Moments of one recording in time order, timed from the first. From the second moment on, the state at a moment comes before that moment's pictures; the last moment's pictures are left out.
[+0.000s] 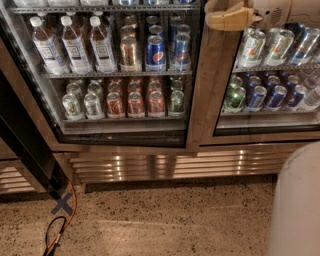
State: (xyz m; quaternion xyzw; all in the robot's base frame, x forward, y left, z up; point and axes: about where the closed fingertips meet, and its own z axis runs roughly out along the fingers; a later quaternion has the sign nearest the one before) arm 0.661 -0.140 1.050 -0.56 0.54 0.32 0.55
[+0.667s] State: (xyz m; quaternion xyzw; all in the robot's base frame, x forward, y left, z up) arm 0.550 -0.184 1.159 -0.50 0.53 0.22 0.65
